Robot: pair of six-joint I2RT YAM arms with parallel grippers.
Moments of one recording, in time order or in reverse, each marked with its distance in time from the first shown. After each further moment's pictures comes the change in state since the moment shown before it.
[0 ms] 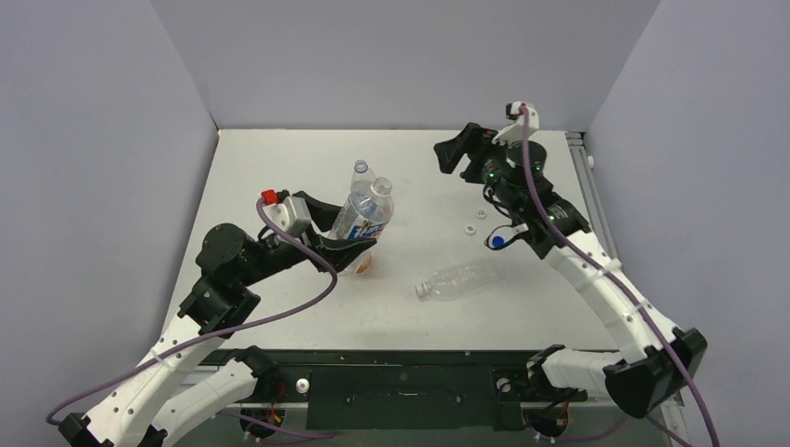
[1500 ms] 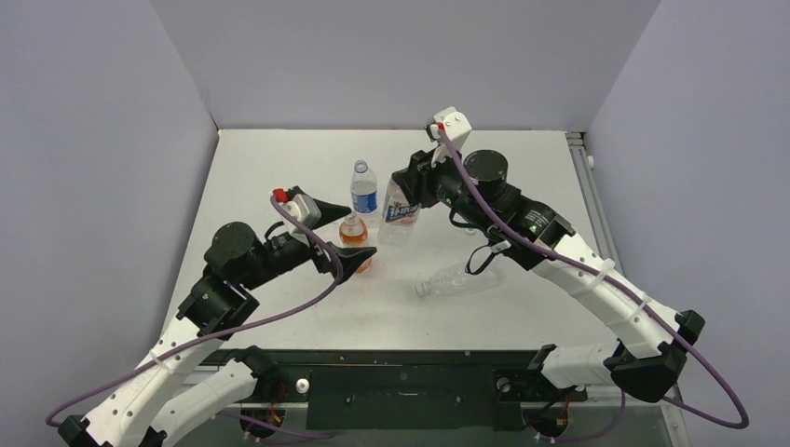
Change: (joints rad) left arm 0.003 -0.002 -0.007 -0.103 -0.112 0.005; right arm 0.363 -0.001 0.268 -0.147 -0.095 -0.353
